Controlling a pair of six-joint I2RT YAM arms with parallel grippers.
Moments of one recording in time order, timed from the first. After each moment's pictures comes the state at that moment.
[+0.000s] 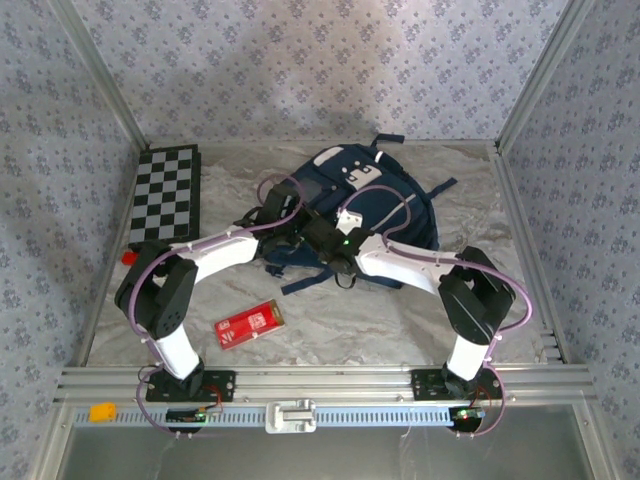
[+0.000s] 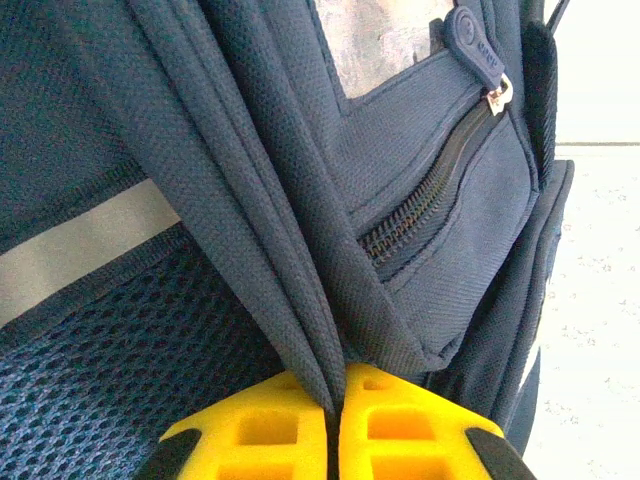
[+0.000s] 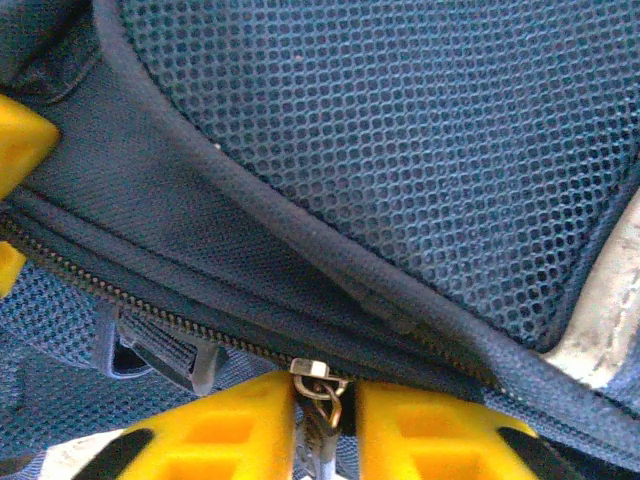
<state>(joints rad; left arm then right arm) -0.62 1.71 1.06 0.02 0.15 -1.30 0.89 1.75 1.24 -0.61 0.49 1.04</state>
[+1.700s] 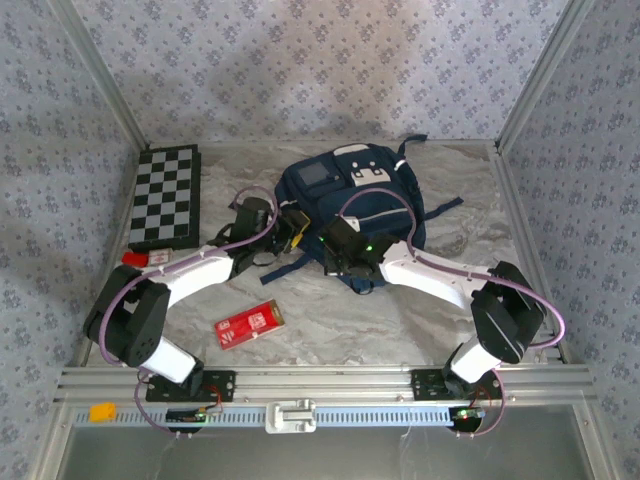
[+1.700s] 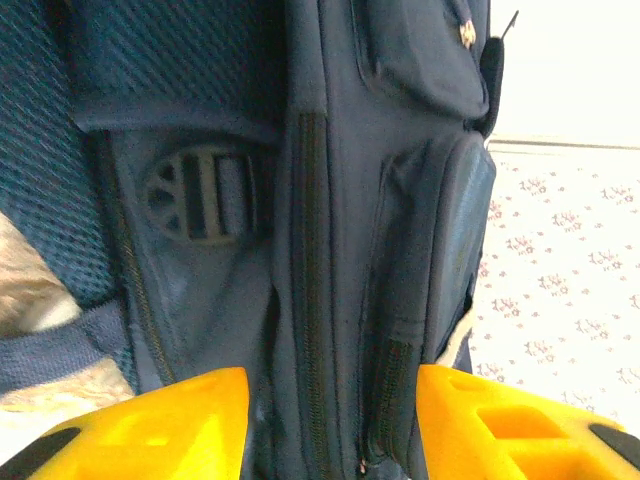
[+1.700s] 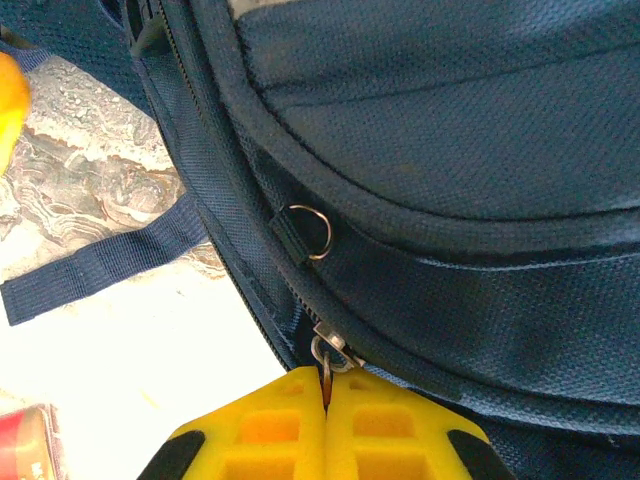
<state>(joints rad) -0.56 1.52 0.81 0.18 0.25 -1.37 0.87 1.57 1.09 -0.55 0.23 0.72</state>
